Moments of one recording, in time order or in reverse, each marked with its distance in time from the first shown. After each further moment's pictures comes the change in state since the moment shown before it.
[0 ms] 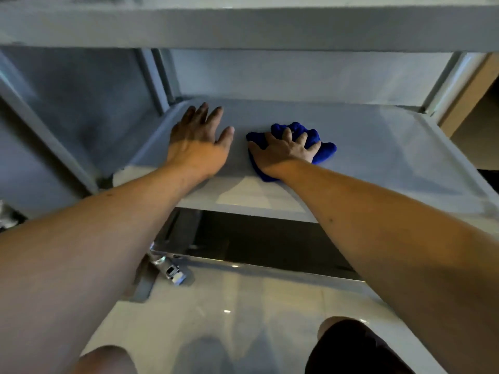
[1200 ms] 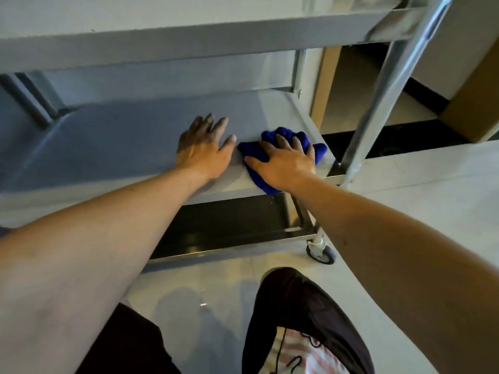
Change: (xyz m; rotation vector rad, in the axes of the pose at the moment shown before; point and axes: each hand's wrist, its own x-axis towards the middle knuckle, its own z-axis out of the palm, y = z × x) left_hand -0.032 0.224 0.039 -0.036 -0.158 0.291; right_hand -0.093 0.242 -0.020 0.022 0.116 0.078
